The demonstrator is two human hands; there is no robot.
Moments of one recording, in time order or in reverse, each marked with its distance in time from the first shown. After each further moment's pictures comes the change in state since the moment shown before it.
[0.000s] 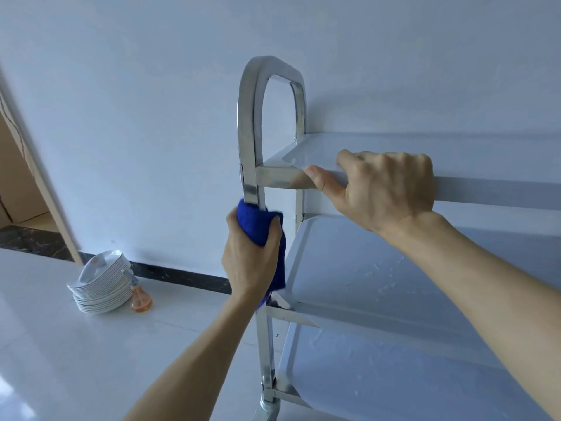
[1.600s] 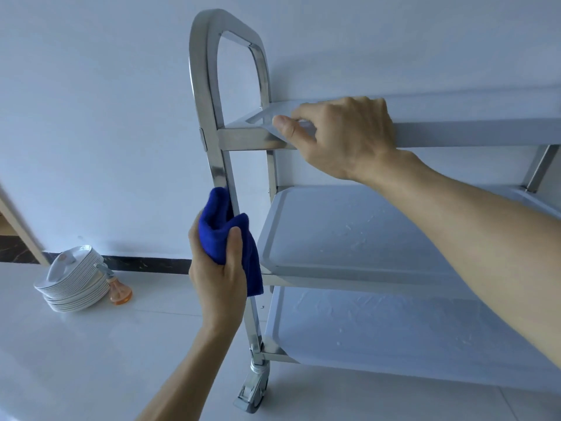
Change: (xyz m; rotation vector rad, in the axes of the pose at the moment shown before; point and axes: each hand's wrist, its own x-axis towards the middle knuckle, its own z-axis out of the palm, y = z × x) left_hand -0.069 -0.016 -0.040 -0.351 -0.038 0.064; right_hand 0.004 0.010 -0.015 0.236 -0.198 0.038
